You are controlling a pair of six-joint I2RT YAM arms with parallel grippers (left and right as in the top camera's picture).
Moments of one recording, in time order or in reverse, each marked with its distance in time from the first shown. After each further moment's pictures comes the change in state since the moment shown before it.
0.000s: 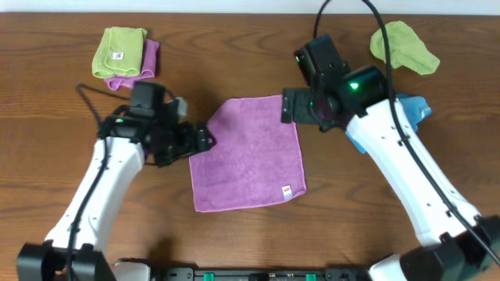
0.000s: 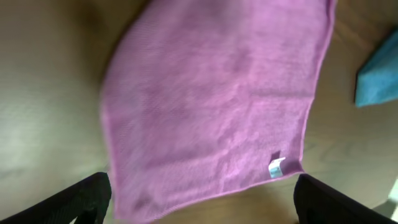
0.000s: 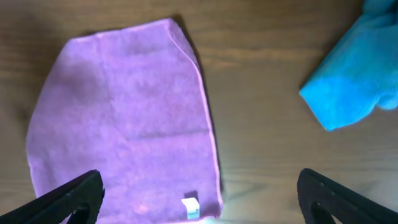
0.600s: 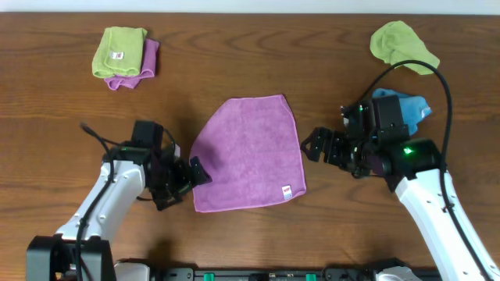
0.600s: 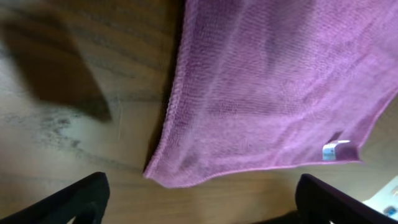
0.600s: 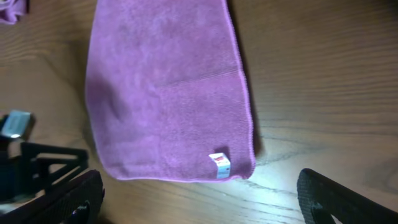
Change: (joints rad) left arm 0.028 -0.013 -0.326 0.104 0.048 -0.109; right arm -0.237 -0.383 -0.575 0.300 -0.475 -0.029
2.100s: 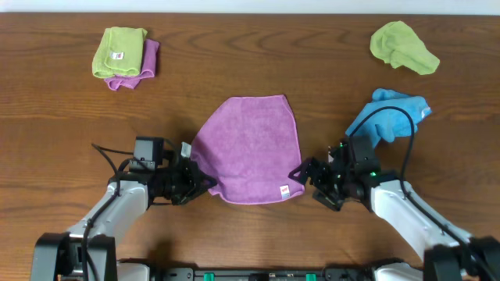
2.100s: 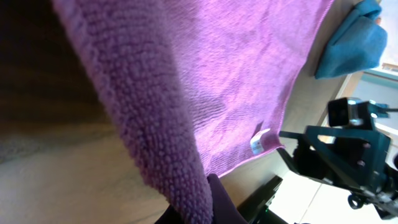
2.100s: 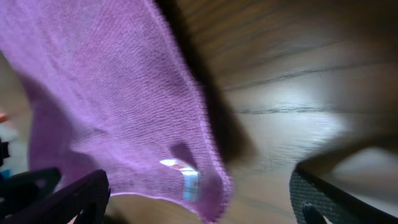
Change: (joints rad) left arm 0.001 -0.011 -0.212 0.477 0.311 -0.101; right arm 0.007 0.163 -0.468 0.529 -0.190 0.333
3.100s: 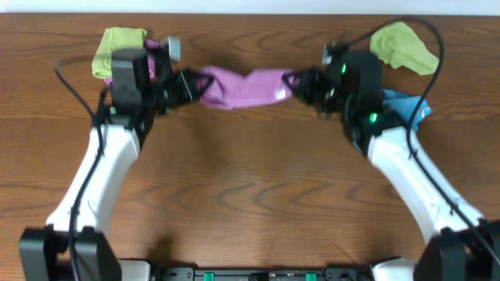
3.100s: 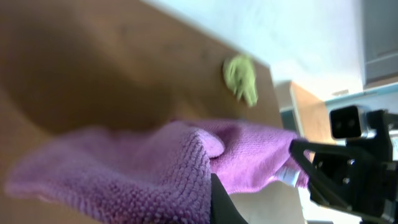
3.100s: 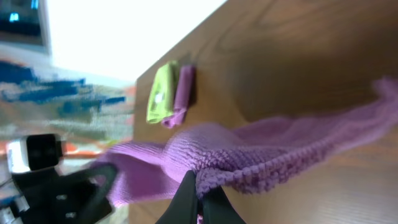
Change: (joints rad) left arm 0.003 0.131 0.660 0.121 -0.093 0.021; right arm 0.034 0.150 0.623 0.232 0.058 0.073
